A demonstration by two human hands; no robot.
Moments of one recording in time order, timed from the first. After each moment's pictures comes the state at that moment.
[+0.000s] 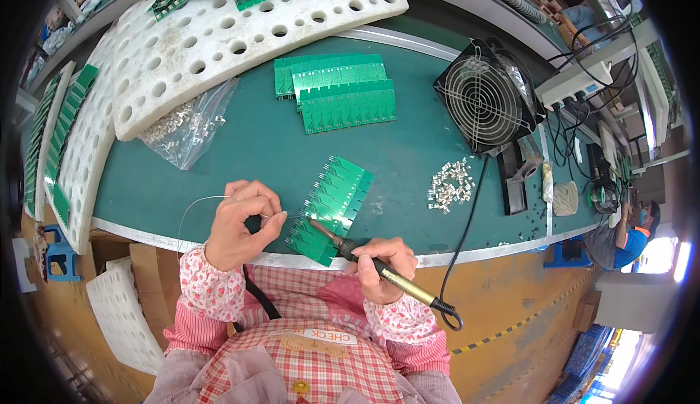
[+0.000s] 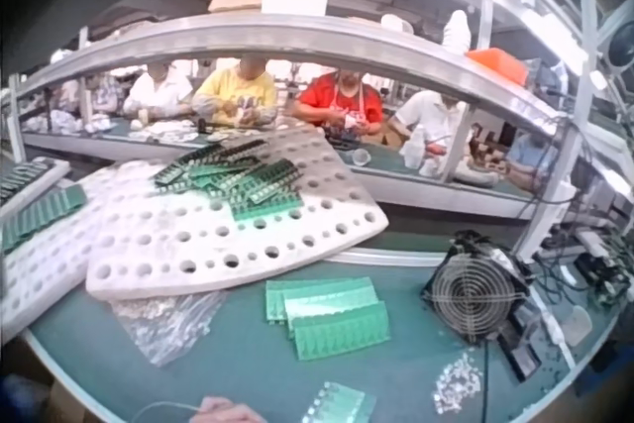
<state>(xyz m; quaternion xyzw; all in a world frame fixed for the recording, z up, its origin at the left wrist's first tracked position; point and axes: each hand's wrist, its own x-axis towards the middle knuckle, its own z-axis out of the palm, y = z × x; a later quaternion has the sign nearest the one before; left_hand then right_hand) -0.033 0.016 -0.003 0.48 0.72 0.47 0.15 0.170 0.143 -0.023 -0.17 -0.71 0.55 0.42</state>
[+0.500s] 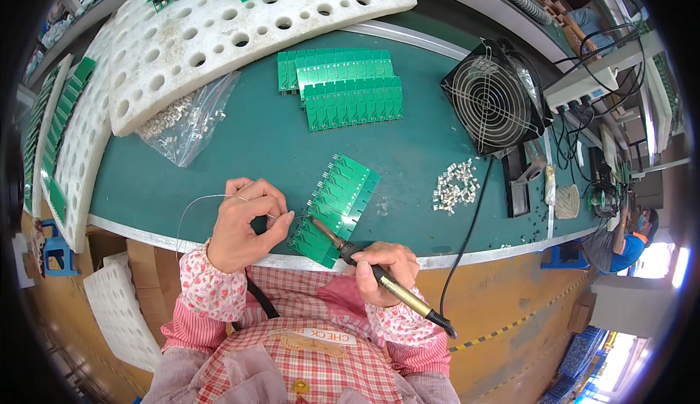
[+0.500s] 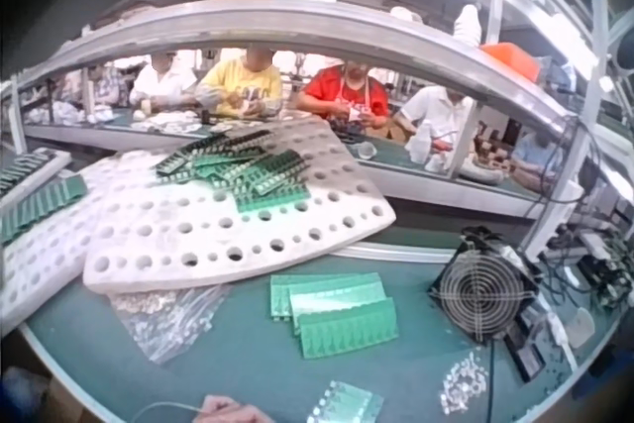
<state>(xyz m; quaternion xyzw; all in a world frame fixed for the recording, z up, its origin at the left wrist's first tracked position) -0.033 0.018 -0.002 0.50 0.73 0.45 0.13 0.169 0.146 -0.022 -0.13 -0.78 0.48 0.39</state>
